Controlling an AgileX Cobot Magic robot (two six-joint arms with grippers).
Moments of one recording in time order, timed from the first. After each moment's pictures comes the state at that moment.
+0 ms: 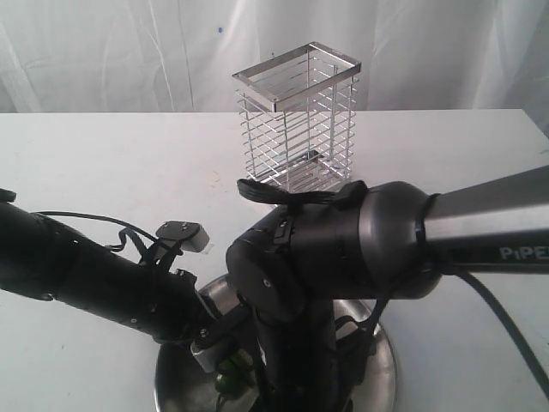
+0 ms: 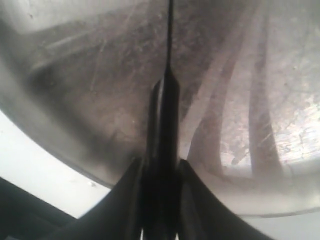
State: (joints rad) left arm -0.38 1.84 -0.73 -1.57 0.61 1.53; right arm 0.98 1.85 -1.09 0.10 1.06 0.17
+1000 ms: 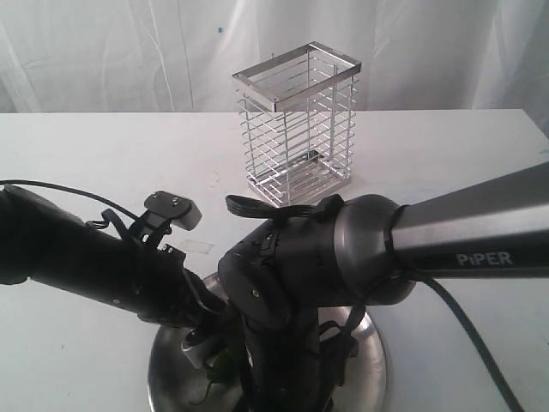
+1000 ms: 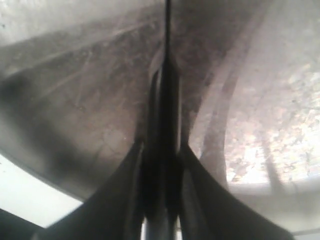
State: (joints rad) left arm -0.38 1.68 -0.72 -1.41 0.52 1.45; right arm 0.99 1.90 -1.10 0.10 0.96 0.18
